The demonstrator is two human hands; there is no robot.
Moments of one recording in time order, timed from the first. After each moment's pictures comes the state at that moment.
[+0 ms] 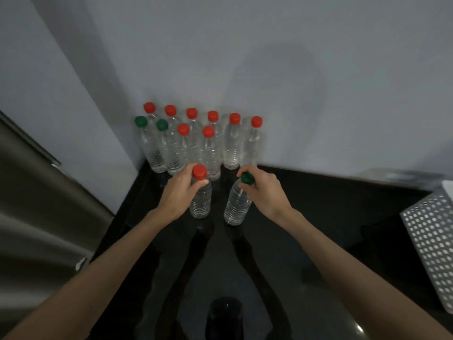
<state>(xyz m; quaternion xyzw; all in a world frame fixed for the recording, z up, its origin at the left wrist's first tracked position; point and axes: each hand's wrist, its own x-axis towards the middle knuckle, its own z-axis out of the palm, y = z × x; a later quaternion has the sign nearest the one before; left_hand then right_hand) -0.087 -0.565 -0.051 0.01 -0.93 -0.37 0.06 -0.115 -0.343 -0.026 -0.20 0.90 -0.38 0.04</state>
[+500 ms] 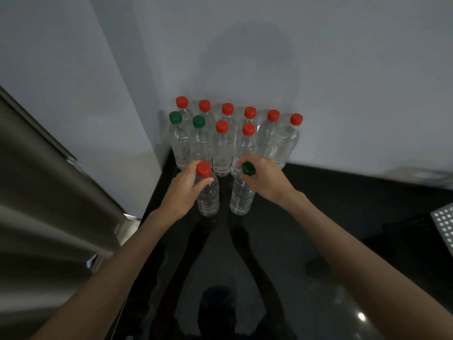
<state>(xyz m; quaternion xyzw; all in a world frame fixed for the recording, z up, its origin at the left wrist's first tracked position) -0.084 -0.661 -0.063 0.00 -0.90 -0.43 0.04 -0.142 -0.451 -0.029 -0.23 0.92 -0.31 0.04</state>
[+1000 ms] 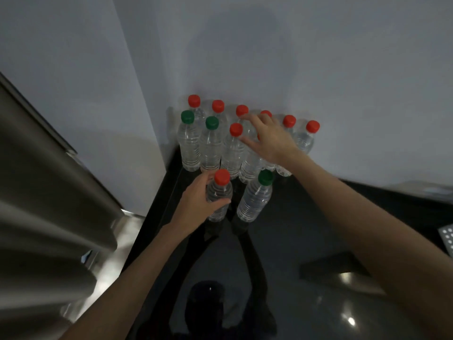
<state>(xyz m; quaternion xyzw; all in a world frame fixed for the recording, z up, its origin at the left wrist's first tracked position) -0.079 -0.664 -0.093 0.02 -0.84 -0.54 0.03 -0.237 -0.490 -0.009 -0.29 0.95 -0.12 -0.04</state>
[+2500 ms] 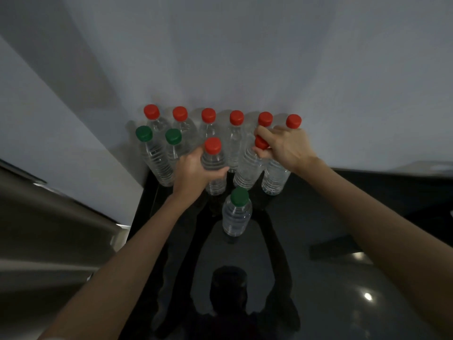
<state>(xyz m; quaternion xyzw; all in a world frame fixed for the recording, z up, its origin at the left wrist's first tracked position) -0.209 -0.625 -0.086 -0.01 -0.89 -0.44 0.14 -0.294 -0.389 -0.060 -0.38 0.88 -0.04 -0.27</state>
